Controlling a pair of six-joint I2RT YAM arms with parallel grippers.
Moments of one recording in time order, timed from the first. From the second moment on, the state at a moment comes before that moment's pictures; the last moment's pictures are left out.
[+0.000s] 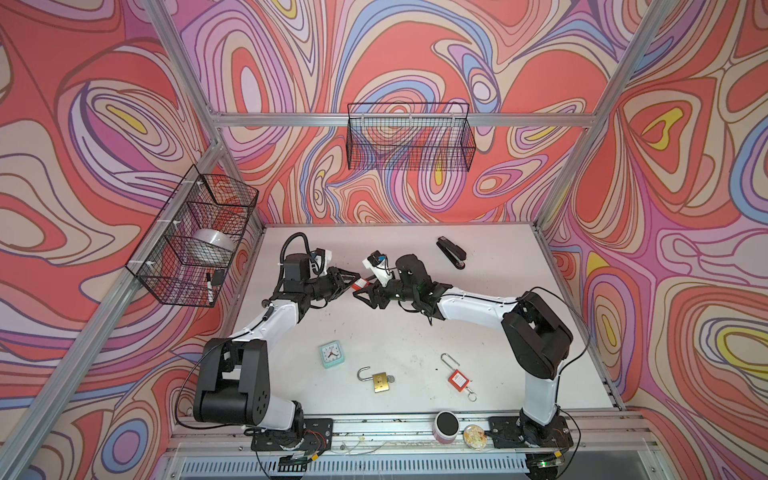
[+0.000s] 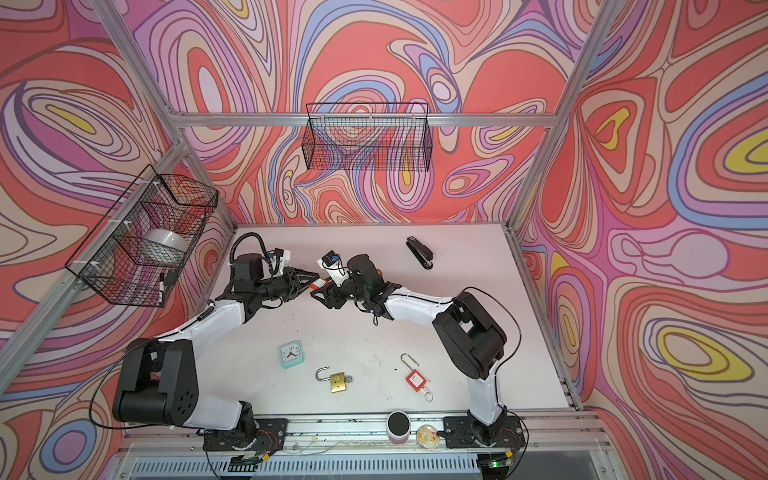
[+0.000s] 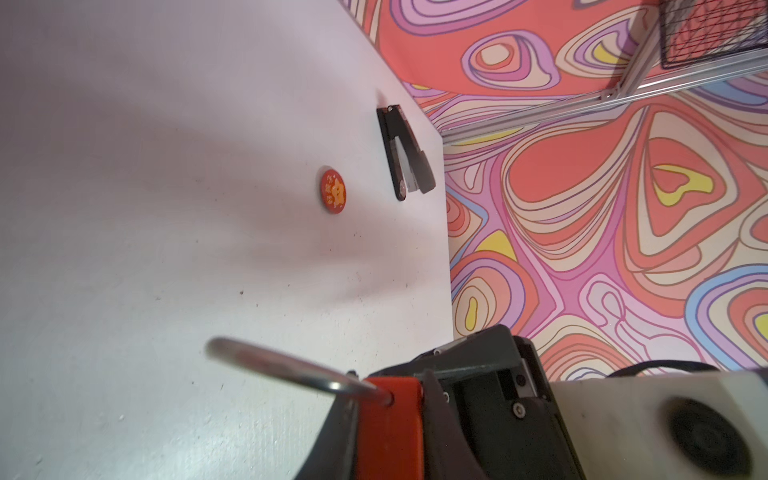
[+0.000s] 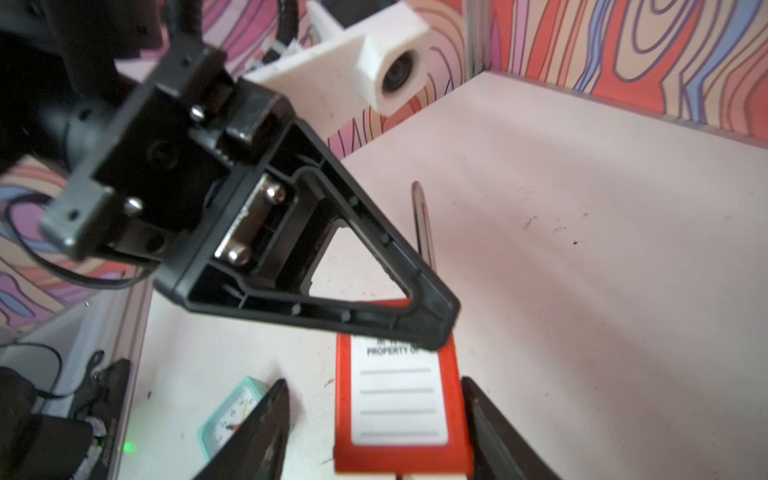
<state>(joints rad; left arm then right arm) -0.05 1.46 0.81 0.15 0.82 -0.87 0.74 1.90 1.24 0.30 -0.47 0.20</state>
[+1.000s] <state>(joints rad) -0.09 1.40 0.82 0.99 0.67 -1.18 0.61 1.93 1.34 0.96 -0.70 1.12</state>
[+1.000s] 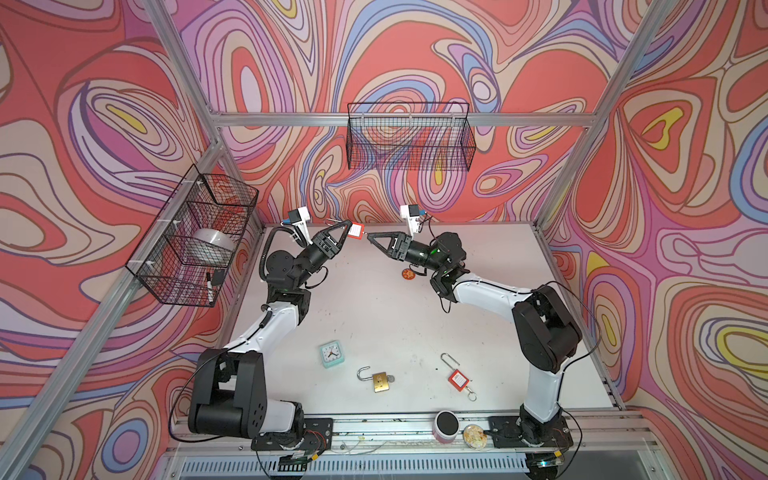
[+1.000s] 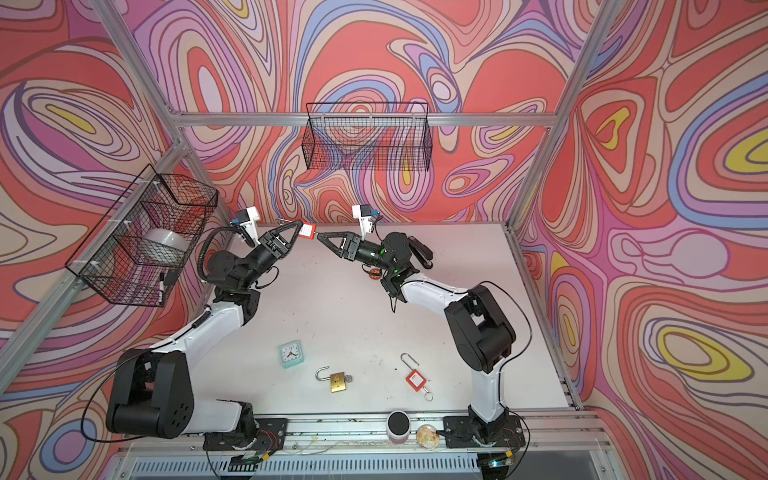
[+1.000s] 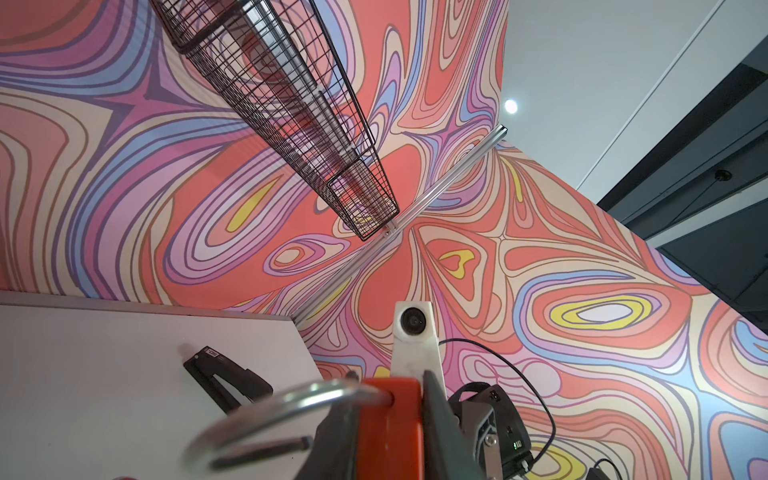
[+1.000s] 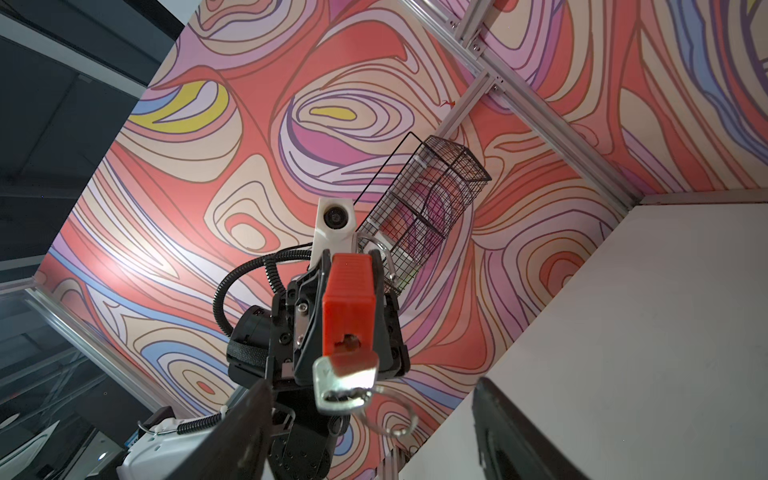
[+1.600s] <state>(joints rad) -0.11 1.38 0.82 0.98 0.69 -1.17 0.63 2.01 1.50 0.94 -0.76 1.17</state>
